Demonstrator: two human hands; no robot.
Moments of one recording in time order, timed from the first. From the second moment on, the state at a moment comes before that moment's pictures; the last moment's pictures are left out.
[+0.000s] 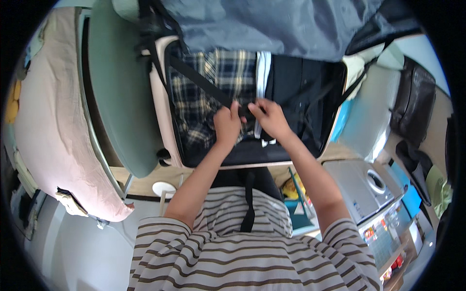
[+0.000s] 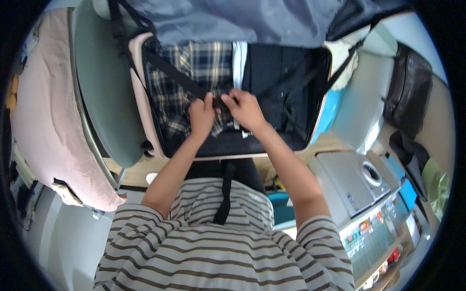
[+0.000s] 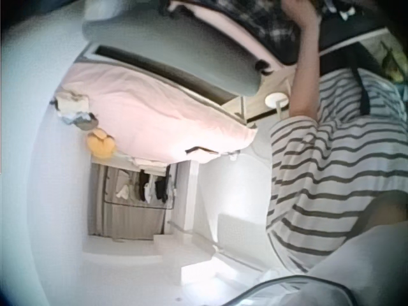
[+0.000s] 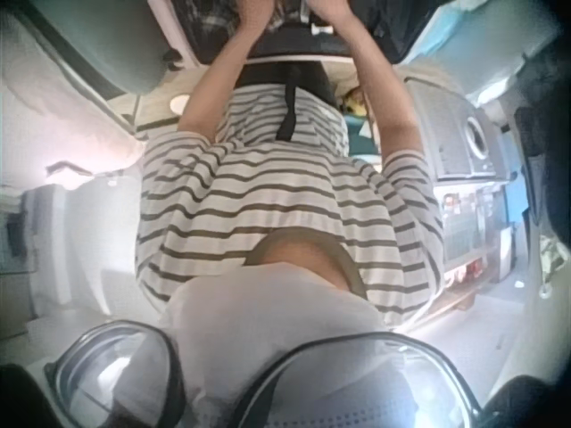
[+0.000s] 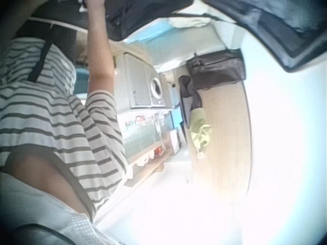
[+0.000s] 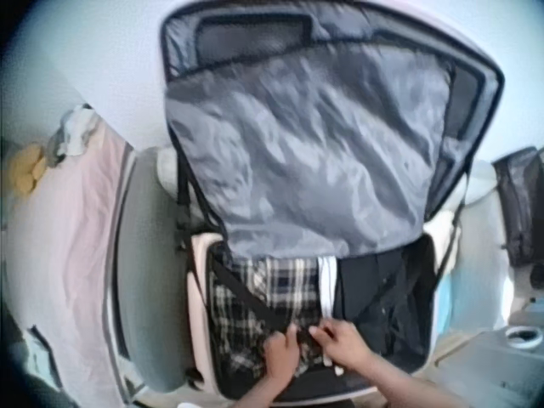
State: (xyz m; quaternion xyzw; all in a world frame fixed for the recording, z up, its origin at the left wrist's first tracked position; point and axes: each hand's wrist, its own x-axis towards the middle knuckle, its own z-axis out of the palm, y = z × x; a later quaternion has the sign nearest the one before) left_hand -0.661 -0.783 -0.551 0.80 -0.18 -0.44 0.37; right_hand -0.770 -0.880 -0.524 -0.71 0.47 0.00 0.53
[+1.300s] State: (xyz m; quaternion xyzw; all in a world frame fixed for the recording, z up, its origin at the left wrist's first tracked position) left_hand -0.574 -0.721 -0.522 0.82 -0.42 -0.20 0.32; right_hand -0.608 -1.066 -0.153 -0.89 0.44 0.09 -0.10
